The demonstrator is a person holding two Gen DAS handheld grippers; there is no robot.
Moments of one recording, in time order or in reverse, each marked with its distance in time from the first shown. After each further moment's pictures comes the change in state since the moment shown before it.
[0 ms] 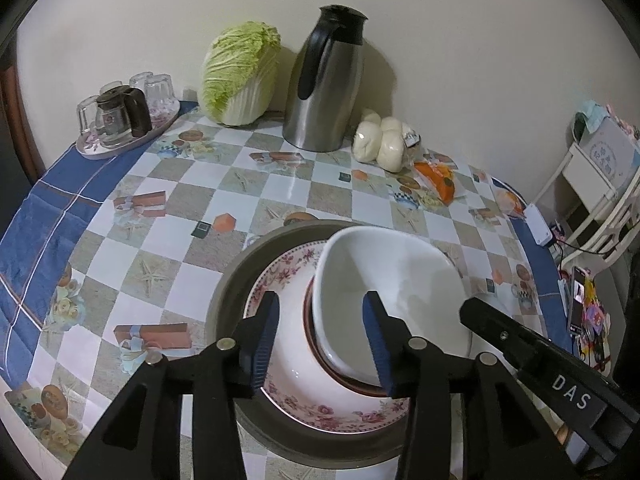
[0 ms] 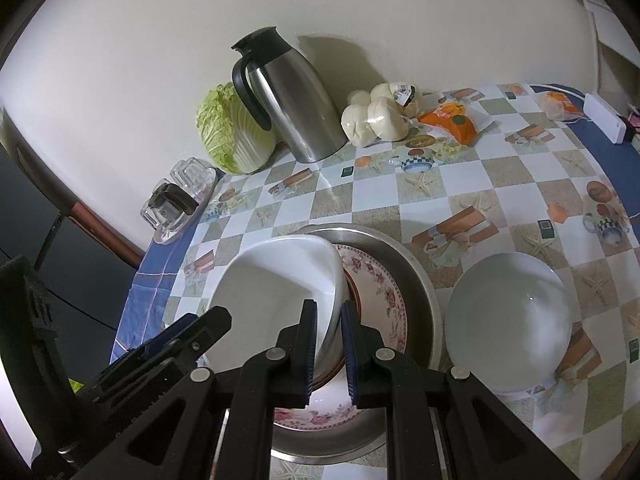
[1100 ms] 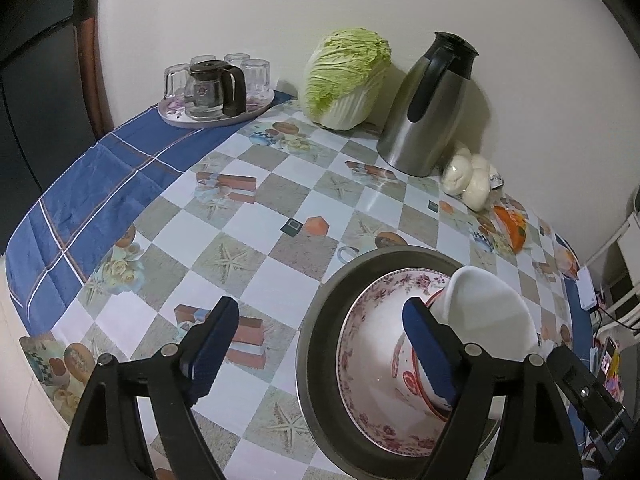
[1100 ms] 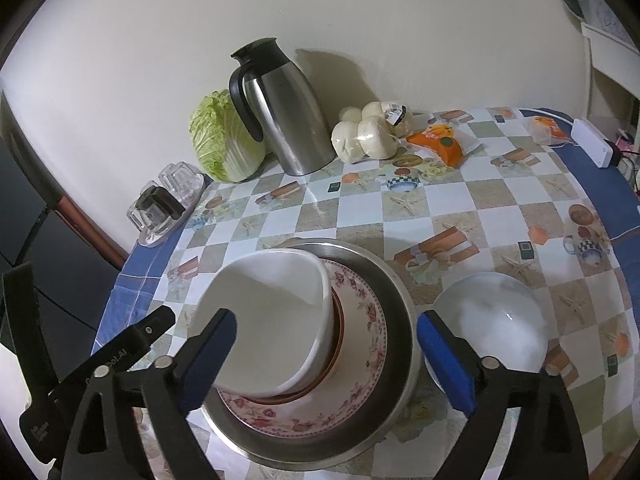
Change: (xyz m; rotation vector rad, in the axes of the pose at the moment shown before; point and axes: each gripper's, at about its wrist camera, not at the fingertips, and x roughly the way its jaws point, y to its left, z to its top) left arm -0.002 0.056 0.001 -0.222 -0.034 0.191; right arm -0.007 0.003 0.002 -0.048 -0.044 -0.076
